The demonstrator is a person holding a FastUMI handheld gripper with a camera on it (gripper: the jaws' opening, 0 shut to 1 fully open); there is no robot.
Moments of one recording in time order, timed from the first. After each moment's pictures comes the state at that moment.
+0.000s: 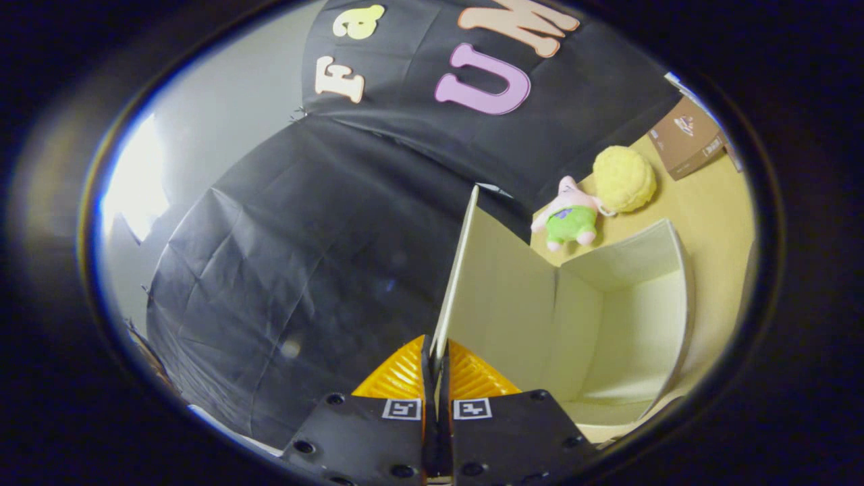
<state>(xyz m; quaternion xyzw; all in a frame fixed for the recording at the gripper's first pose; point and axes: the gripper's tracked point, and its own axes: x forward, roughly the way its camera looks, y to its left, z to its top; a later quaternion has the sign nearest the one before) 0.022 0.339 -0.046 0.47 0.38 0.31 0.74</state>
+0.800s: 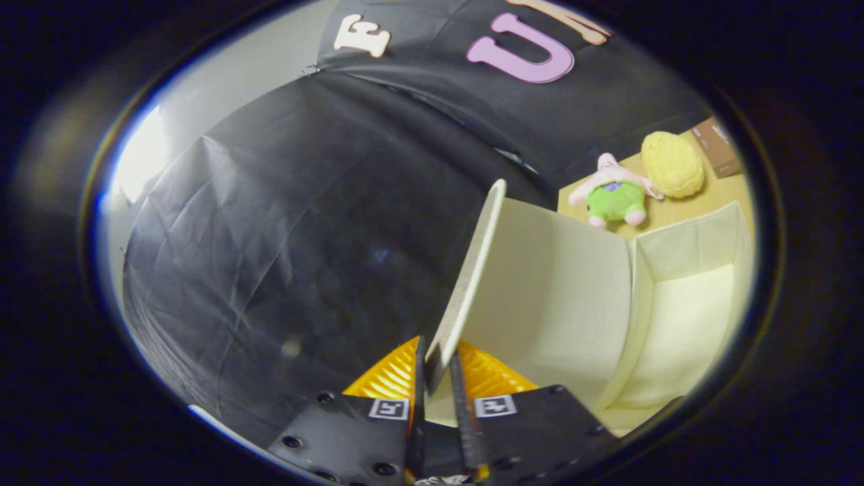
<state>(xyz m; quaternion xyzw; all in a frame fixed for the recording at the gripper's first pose) 0.013 0.455 -0.077 0.37 0.41 0.35 0.76</state>
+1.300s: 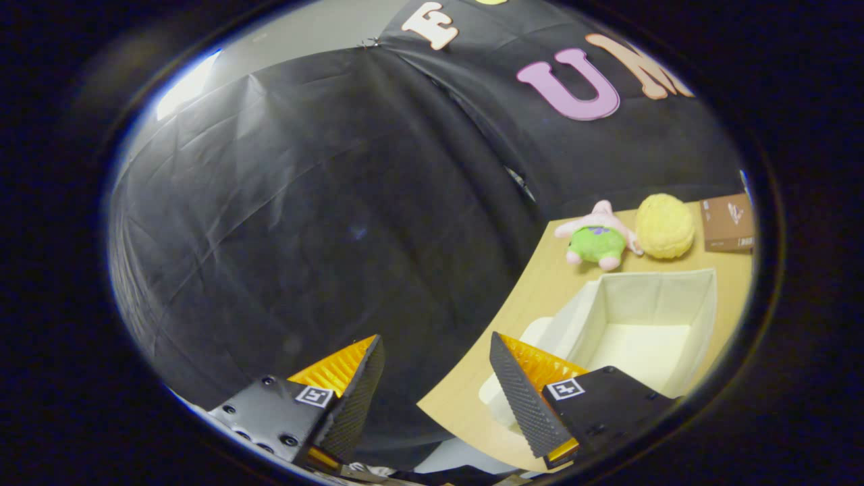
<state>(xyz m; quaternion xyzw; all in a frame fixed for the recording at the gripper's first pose) 0.001 0.402 -0.084 0.24 0.35 0.36 0.83</state>
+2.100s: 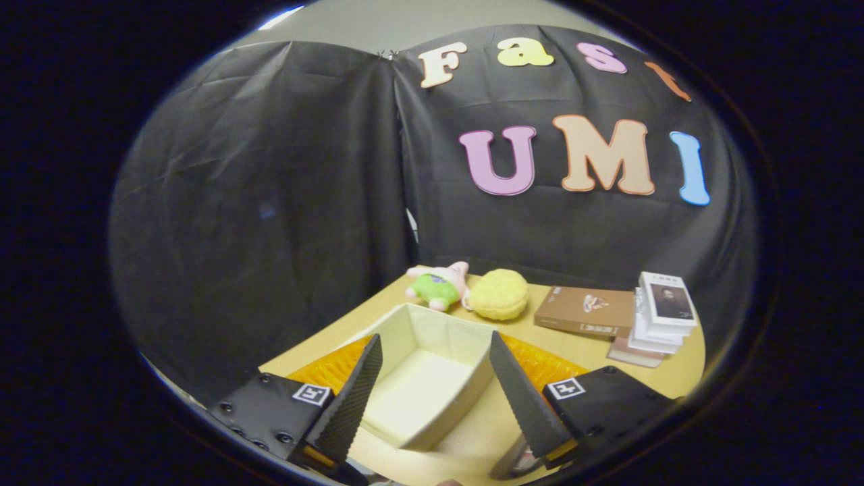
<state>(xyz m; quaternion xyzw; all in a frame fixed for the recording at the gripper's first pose) 0.028 0.162 -0.114 0.03 0.25 0.20 0.95</state>
